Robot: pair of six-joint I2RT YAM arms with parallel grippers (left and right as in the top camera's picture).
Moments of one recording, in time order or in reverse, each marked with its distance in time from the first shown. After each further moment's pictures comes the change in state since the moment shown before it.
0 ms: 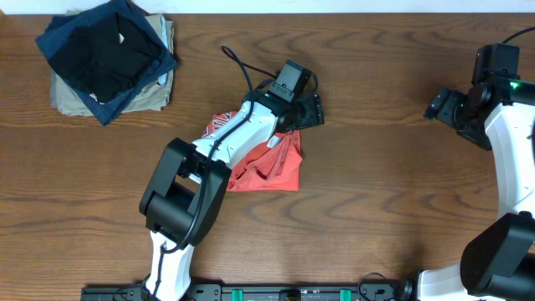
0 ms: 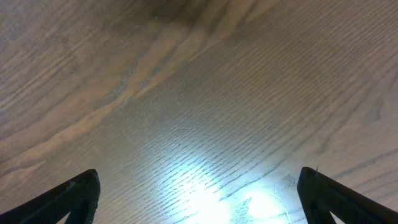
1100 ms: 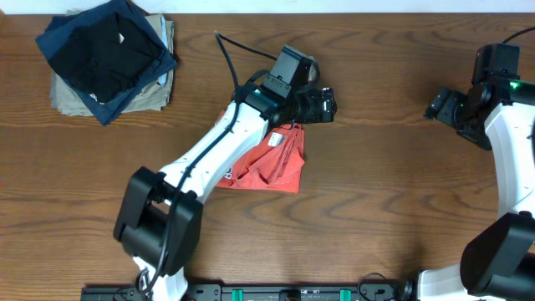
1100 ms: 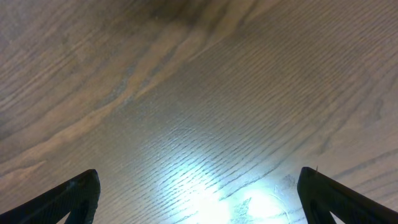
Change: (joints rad) left arm -0.015 -0.167 0.029 -0.126 0.023 0.129; right arm 0.000 0.000 0.000 0.000 0.000 0.000
